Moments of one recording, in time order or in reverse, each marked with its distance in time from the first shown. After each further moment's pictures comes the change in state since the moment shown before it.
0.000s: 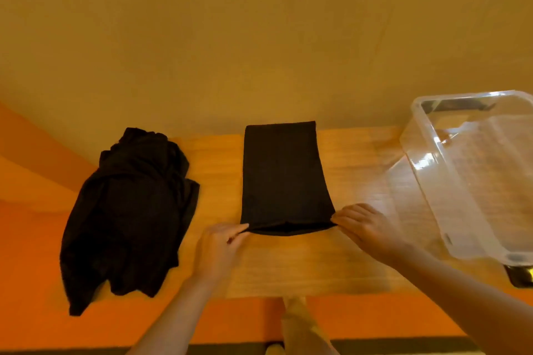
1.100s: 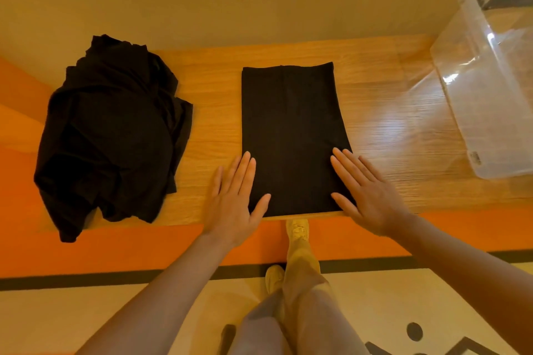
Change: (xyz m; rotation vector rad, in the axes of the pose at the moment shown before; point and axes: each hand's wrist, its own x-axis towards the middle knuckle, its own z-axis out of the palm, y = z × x) left_hand -0.060 -0.040 0.049 0.604 -0.200 0.155; right_hand -0.051 -0.060 0.065 -0.071 -0.291 0.262
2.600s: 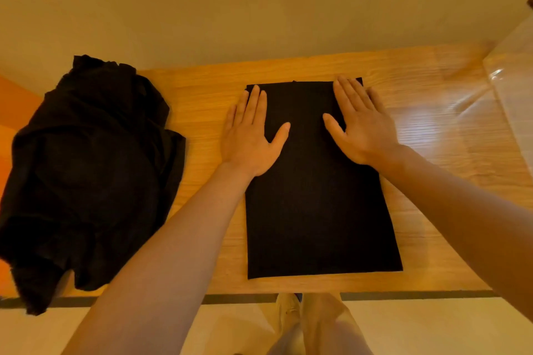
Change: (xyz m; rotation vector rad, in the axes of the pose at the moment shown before) left_hand 0.209 -0.016 -0.023 -0.025 0.023 -0.134; right_hand 0.203 0.048 -0.032 0.031 0.149 0.219
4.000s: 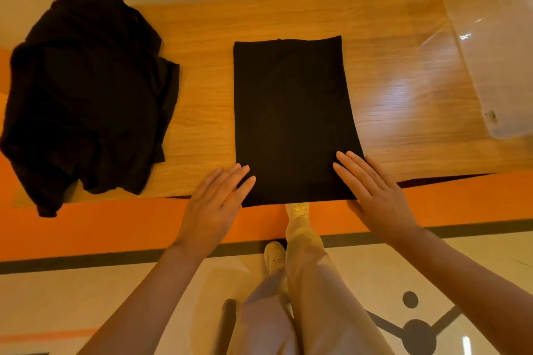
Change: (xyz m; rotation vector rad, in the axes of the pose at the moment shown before) left_hand -0.261 -0.049 0.036 -0.058 0.239 0.547; right_hand -0.271 -0.012 0.042 -0.105 0.133 -0.318
